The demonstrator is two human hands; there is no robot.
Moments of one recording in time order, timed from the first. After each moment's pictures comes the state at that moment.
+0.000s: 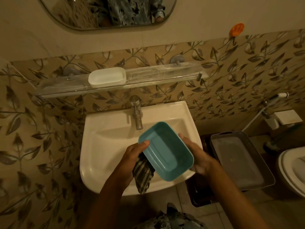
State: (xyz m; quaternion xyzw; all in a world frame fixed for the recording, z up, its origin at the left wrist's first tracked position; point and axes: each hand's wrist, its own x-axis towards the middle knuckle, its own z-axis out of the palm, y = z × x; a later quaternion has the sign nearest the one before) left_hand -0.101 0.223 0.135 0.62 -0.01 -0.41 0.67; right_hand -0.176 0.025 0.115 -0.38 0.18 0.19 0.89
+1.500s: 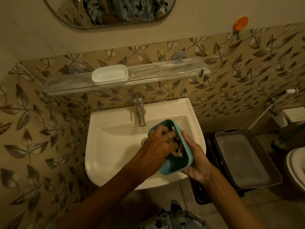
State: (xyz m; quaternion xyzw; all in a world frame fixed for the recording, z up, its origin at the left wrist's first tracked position) left_hand -0.106 0.175 0.154 0.81 -0.58 -0.02 0.10; right_hand -0.190 0.048 0.101 -0.24 0.20 0.13 0.94
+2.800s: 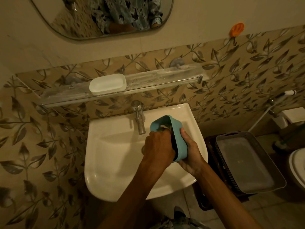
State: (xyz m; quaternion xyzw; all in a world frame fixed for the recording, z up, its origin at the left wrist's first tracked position) left_hand -0.088 0.137 0.140 0.93 -0.31 -0.11 0.19; right_hand -0.152 0.043 0.105 -0.33 0.26 -0.01 0.91
